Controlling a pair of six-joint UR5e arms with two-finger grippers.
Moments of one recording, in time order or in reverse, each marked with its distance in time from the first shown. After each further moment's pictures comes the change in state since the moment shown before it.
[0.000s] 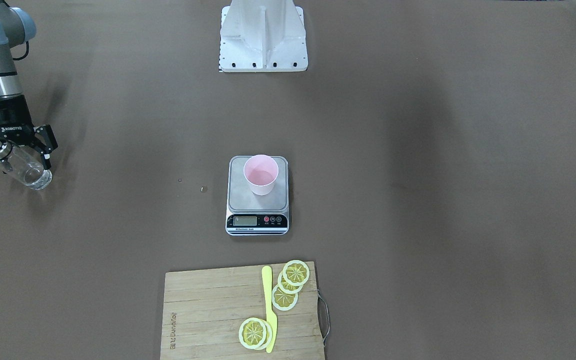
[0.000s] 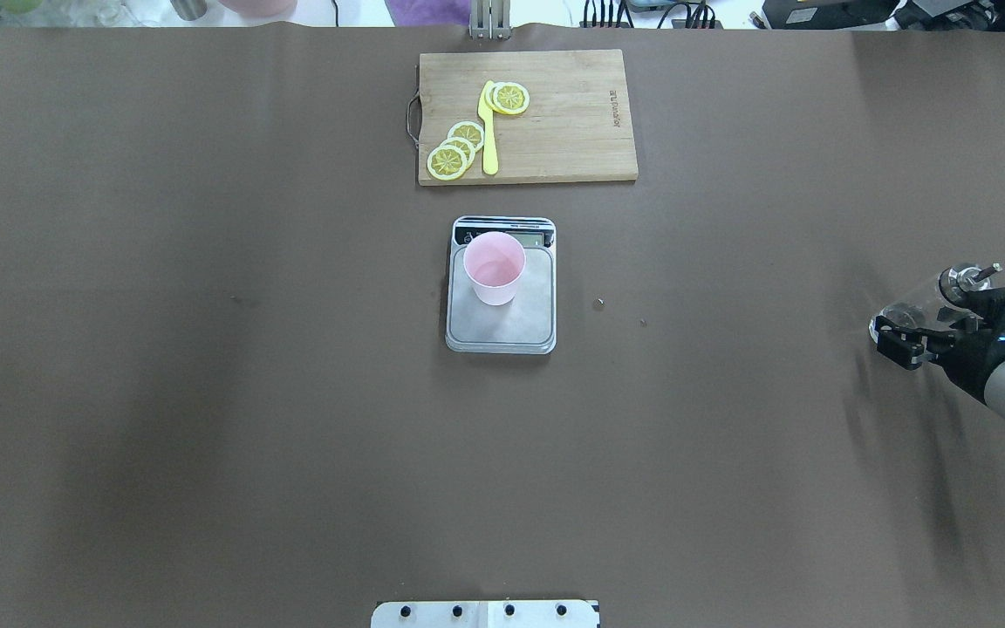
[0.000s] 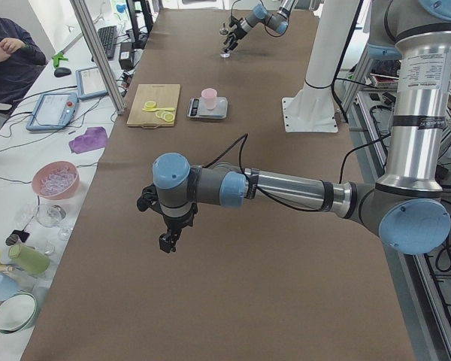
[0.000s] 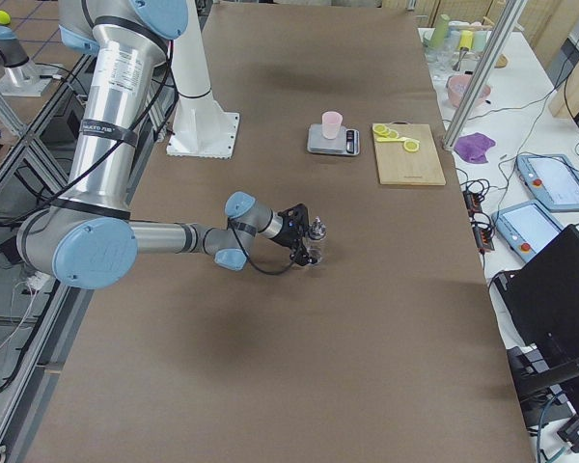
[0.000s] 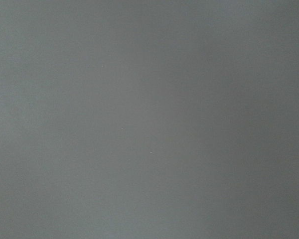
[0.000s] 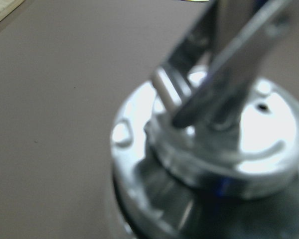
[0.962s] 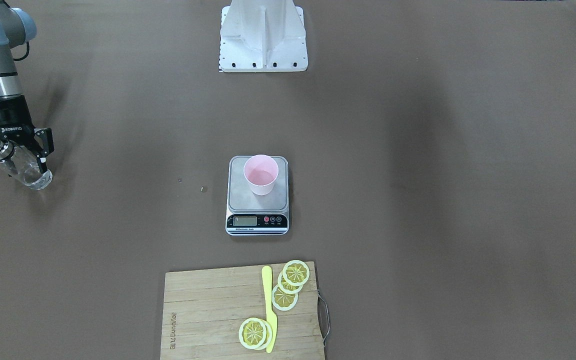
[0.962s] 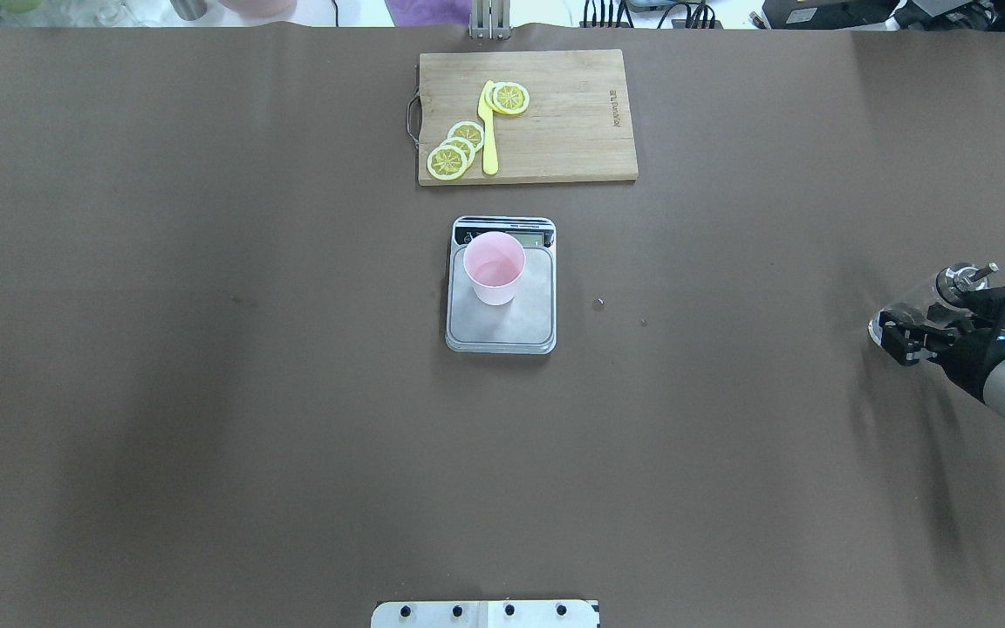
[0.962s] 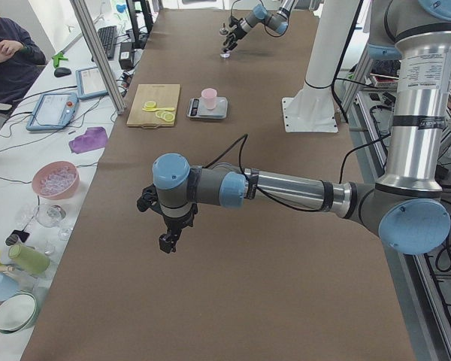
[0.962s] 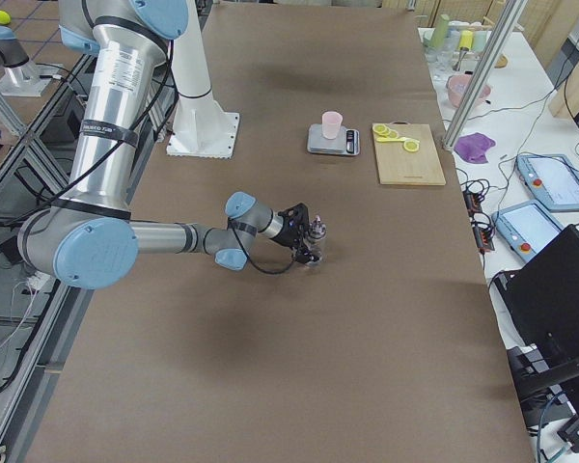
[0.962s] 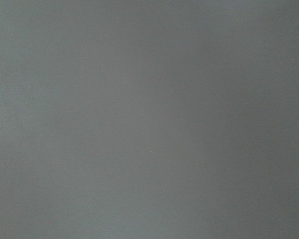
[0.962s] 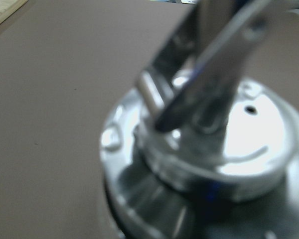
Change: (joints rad) left arm 0.001 0.000 0.002 -0.001 0.000 0.002; right arm 0.000 0.003 -0.003 0.007 -0.008 -0.005
